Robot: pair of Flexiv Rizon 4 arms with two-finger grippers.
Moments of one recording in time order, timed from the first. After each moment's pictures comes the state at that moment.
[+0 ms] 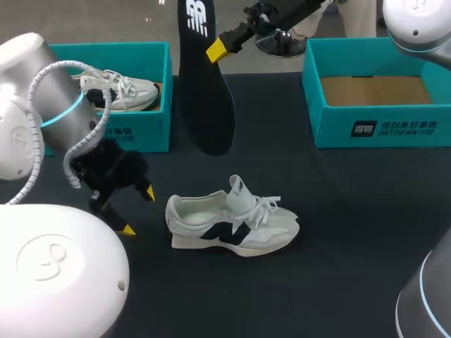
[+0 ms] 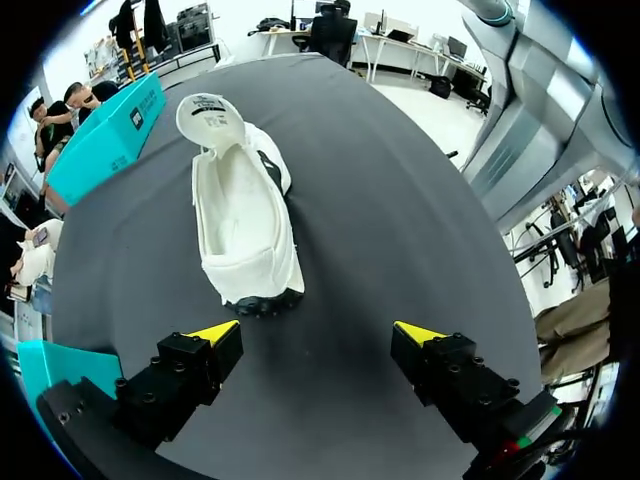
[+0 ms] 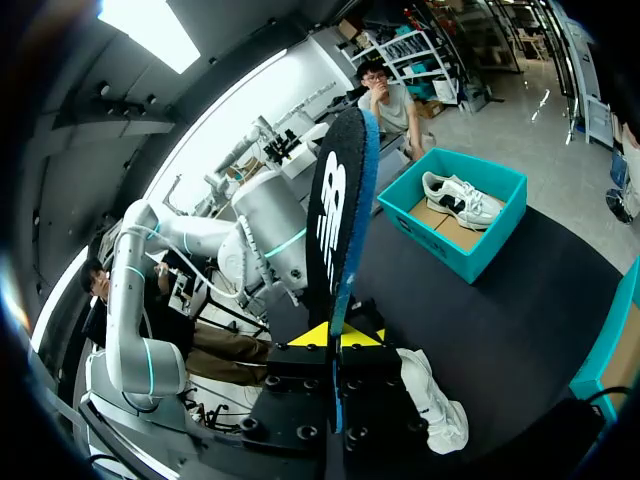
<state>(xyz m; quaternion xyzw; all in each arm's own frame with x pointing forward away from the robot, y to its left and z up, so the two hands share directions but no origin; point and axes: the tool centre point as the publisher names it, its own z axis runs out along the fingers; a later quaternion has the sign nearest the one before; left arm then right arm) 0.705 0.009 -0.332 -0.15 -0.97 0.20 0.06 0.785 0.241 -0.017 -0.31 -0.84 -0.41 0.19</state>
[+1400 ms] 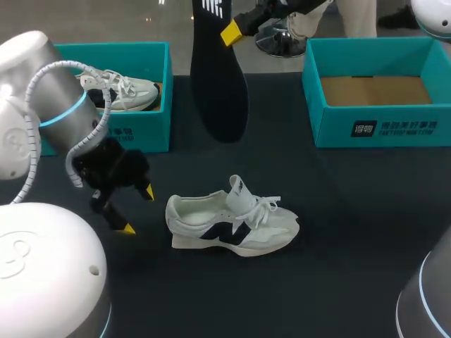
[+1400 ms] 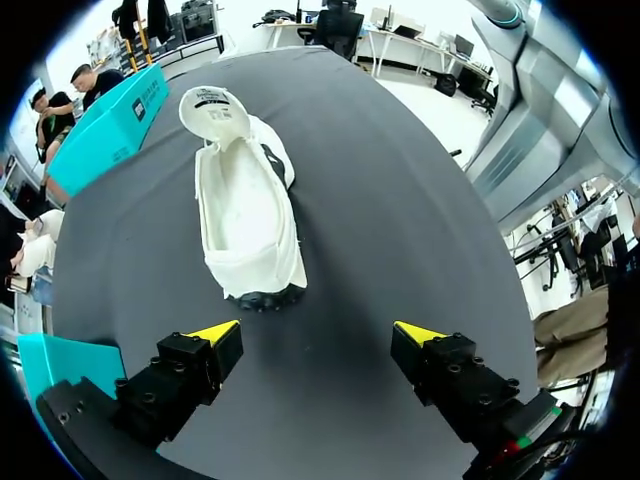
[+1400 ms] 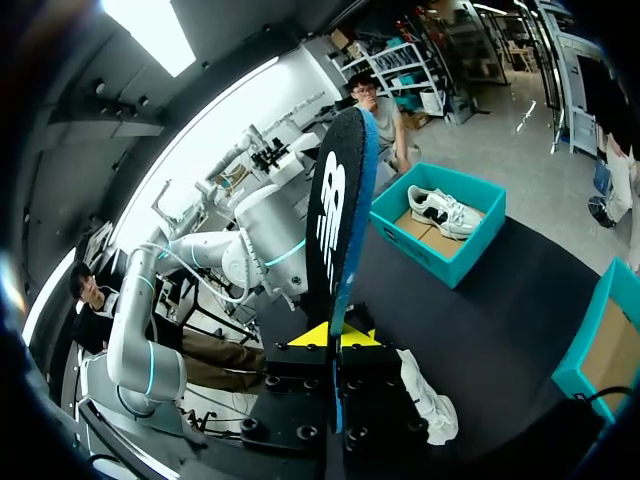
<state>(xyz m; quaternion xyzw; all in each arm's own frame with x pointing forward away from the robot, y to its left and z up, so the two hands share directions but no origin) 0.709 0.011 -0.331 -0.14 -0.97 0.19 0.05 0.779 0.218 0.017 -0.32 -0.84 -0.41 0.15</state>
